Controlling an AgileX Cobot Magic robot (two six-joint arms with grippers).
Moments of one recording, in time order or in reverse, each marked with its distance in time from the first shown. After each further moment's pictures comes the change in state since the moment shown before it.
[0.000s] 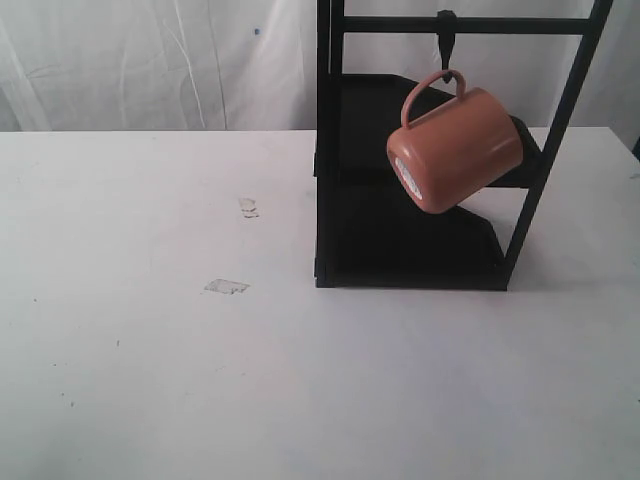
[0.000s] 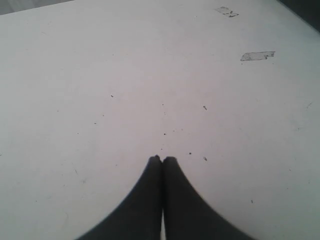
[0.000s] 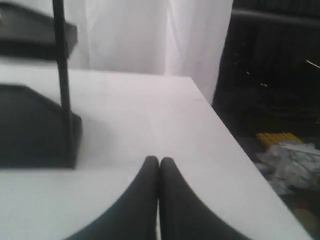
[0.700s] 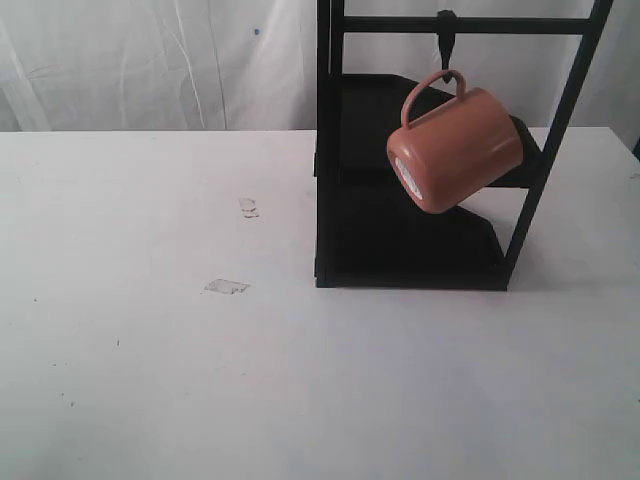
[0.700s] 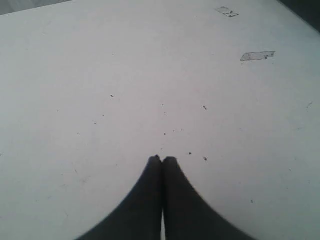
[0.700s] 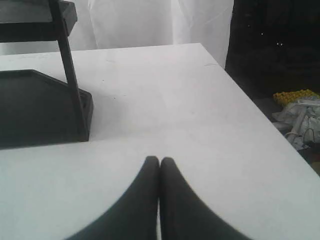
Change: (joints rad) left arm 0.000 0.000 0.000 0.000 0.000 0.000; right arm 0.000 0.000 0.000 0.140 0.085 0.004
